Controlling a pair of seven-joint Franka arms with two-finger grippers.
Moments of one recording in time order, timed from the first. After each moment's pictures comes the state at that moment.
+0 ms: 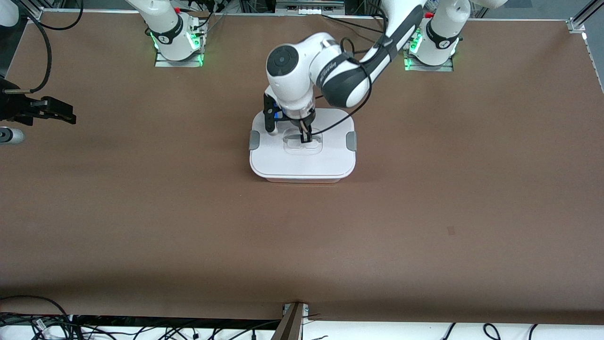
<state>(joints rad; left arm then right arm) -0.64 0.59 -0.29 -1.35 0.24 1.79 0.46 0.00 0.15 -0.03 -1.43 -0.06 1.43 -0.10</state>
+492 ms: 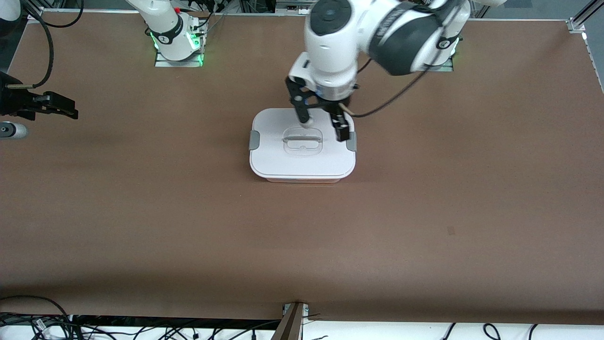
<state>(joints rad) -0.46 0.40 -0.27 -1.32 0.16 1.67 0.40 0.00 0.12 -0.03 -1.47 -0.06 1.43 -0.09</state>
